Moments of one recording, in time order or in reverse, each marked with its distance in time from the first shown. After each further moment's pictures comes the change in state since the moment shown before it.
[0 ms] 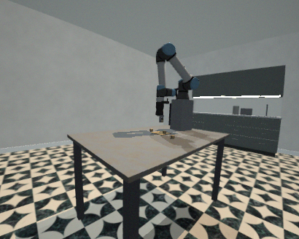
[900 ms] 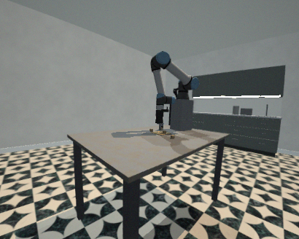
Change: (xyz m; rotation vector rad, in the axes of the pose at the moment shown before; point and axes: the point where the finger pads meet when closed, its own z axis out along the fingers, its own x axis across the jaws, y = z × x) arm -0.001 -0.001 0.076 0.000 -0.001 0.002
